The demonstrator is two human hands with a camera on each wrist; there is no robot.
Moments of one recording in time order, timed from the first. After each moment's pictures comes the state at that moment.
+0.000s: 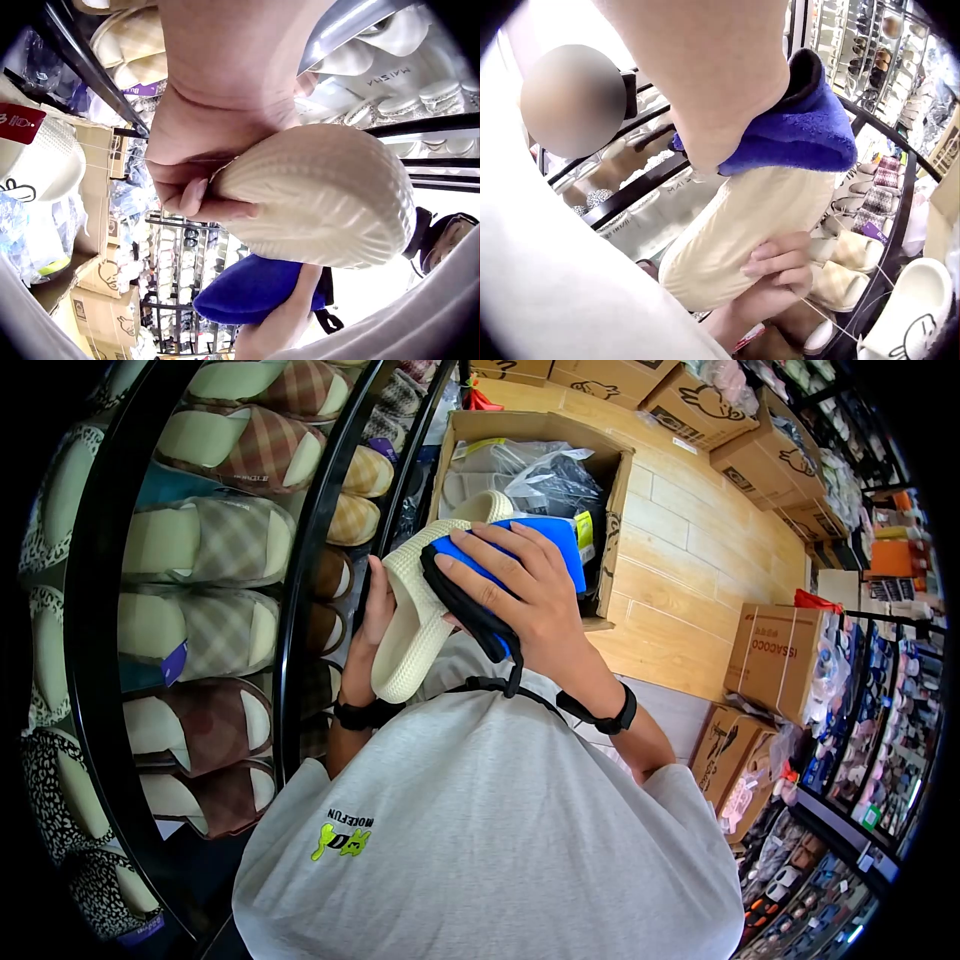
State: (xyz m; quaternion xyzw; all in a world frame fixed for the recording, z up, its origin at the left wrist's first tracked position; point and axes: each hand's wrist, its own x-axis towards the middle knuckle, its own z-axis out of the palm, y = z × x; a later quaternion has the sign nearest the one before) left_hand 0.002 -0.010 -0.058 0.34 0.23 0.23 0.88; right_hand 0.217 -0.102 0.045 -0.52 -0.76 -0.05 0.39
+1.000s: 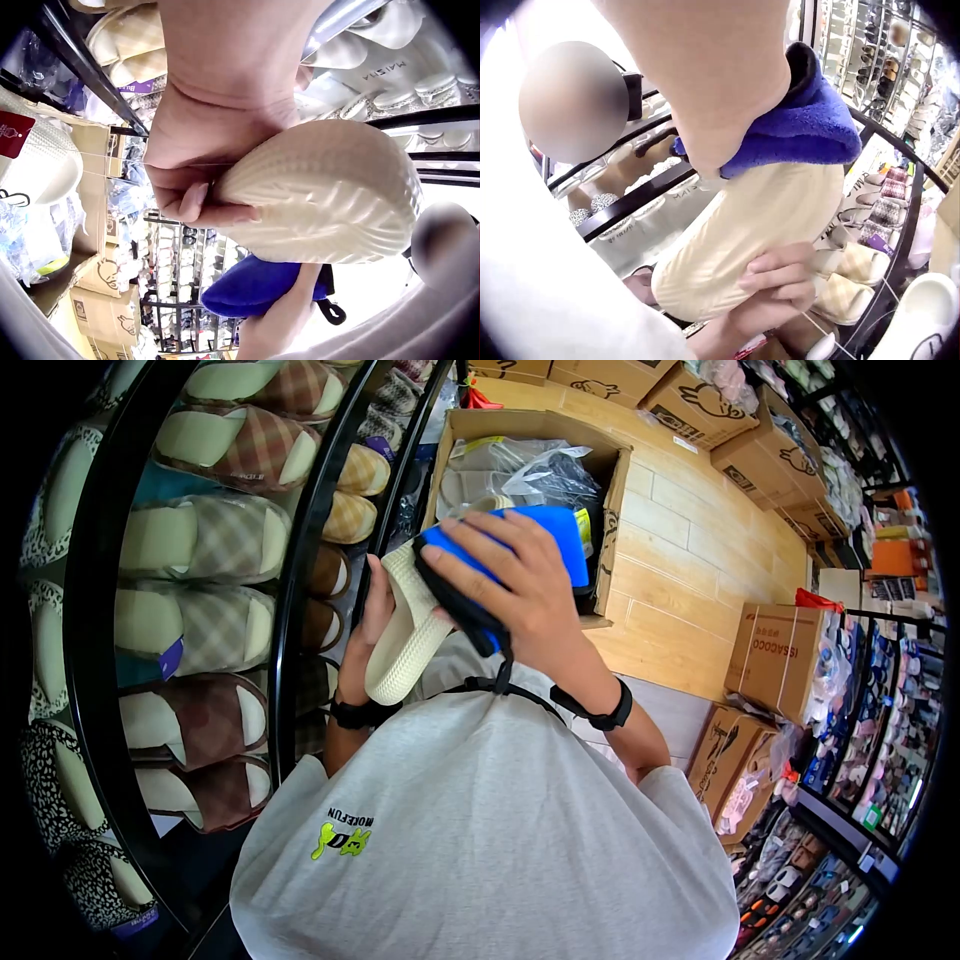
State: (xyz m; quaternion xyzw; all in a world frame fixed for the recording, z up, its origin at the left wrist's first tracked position) left_hand -0.002 -0.017 -0.063 0.33 0.20 0.22 0.90; right_hand 0.220 -0.101 0.052 -0.51 -0.76 -0.06 0.39
